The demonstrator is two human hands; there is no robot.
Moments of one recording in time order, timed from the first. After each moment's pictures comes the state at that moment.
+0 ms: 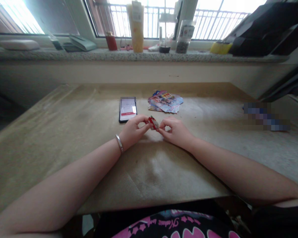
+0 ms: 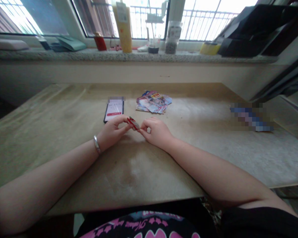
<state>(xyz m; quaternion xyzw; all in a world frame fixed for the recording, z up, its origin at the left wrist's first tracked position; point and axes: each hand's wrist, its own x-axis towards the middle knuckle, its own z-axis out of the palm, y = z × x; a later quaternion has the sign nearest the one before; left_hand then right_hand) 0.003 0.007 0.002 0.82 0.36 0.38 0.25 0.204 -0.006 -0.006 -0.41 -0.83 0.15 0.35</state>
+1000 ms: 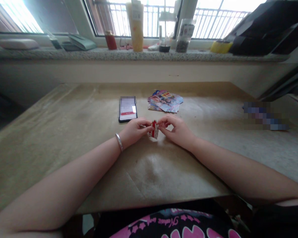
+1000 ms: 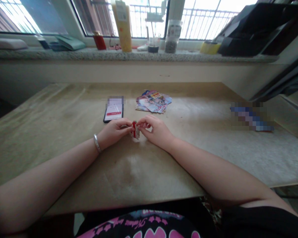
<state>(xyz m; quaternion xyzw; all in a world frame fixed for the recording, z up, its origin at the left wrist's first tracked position) 0.003 0.009 0.002 0.81 0.38 0.32 0.32 0.205 -0.007 -0.004 -0.36 -0.81 0.20 0.42</state>
